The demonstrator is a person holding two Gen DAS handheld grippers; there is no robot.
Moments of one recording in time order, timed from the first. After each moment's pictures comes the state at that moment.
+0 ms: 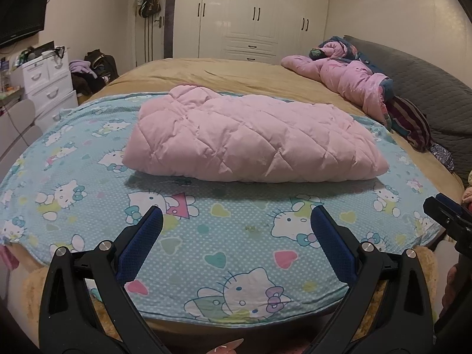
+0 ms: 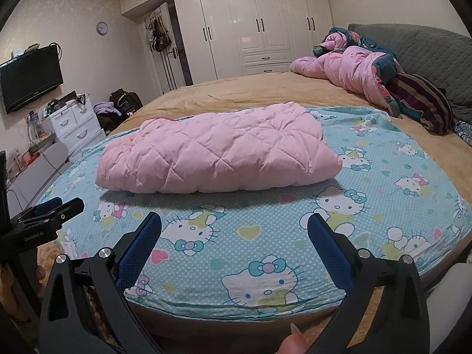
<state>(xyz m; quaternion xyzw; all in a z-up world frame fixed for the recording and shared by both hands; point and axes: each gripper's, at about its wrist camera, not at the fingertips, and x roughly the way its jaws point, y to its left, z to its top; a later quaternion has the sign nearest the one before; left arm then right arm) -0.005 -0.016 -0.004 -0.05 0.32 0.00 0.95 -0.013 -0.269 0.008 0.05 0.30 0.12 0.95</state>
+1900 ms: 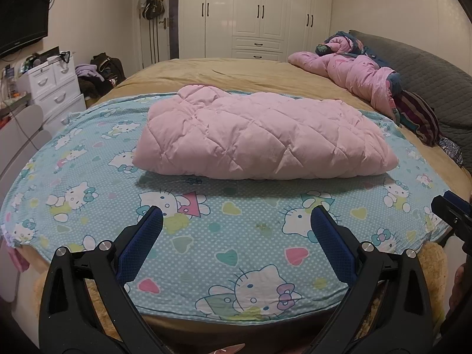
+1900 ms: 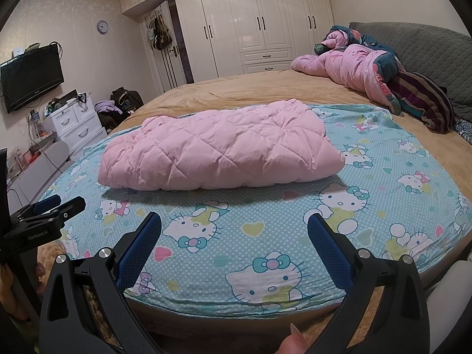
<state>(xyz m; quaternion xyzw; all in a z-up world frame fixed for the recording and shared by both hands) -0.008 -0.014 -0.004 -0.03 0.32 0.02 0.95 -0.017 -0.264 0.010 0.05 0.30 0.12 0.94</state>
